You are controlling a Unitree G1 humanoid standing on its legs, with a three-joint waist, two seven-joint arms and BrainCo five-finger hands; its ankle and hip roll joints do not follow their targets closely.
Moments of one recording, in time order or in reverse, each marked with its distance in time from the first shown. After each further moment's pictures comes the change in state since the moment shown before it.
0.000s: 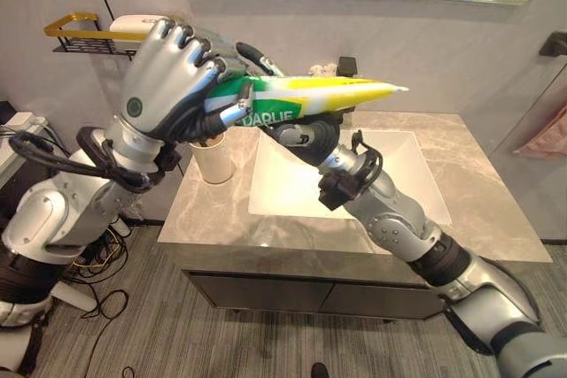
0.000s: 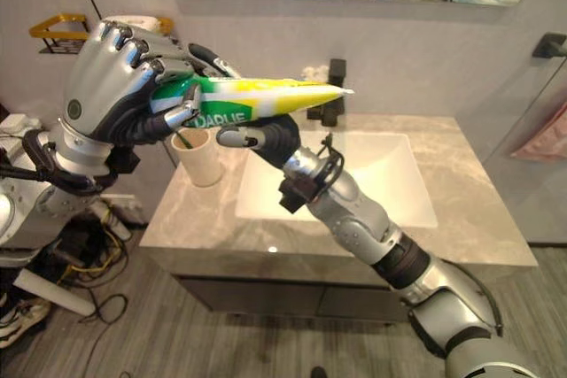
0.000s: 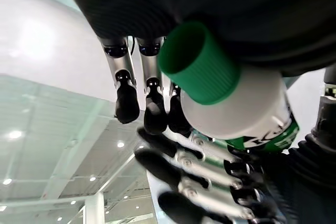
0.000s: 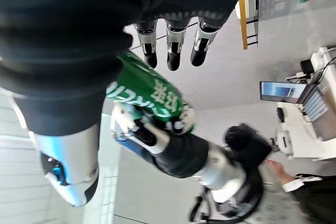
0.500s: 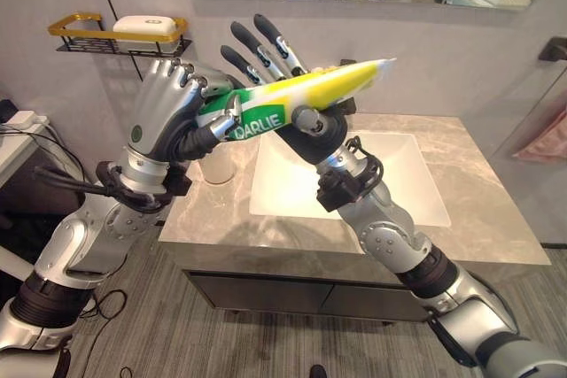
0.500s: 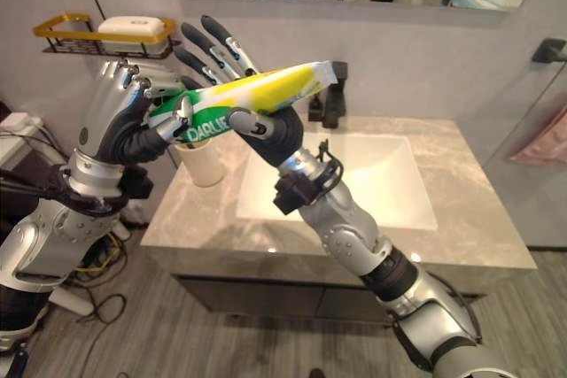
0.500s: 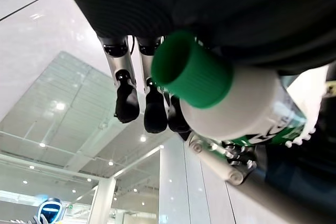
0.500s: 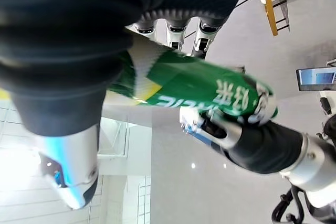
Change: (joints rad) left arm 0.048 -0.078 -0.002 0.051 -0.096 -0.001 -0.011; right arm 0.057 0.073 -0.055 -0.062 0.036 -0.039 -0.059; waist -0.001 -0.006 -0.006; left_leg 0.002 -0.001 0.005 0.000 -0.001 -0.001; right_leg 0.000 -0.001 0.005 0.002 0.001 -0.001
